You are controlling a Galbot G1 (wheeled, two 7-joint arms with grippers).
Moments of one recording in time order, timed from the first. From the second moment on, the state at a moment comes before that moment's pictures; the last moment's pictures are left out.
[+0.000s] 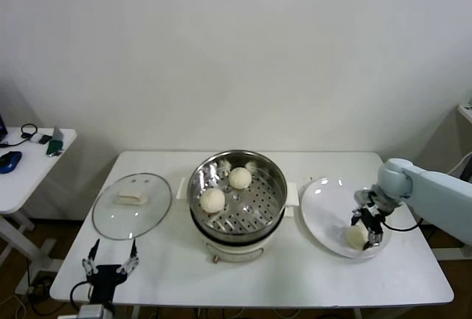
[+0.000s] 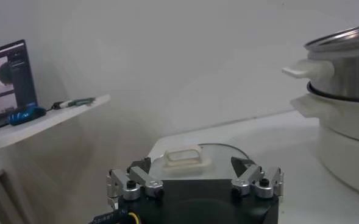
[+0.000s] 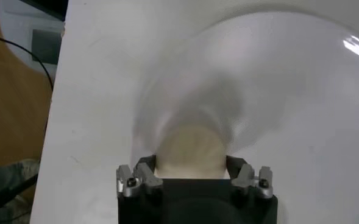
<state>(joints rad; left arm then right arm) 1.70 -1.44 -0.70 -1.94 0.03 -0.04 -0.09 0.14 0.63 -1.16 1.18 0.04 -0.09 -1.13</state>
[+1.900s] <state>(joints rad) 1.72 -1.42 -0.69 -1.96 0.03 -0.03 -0.09 0.61 1.26 -1.34 1.48 -0.14 0.56 -1.25</state>
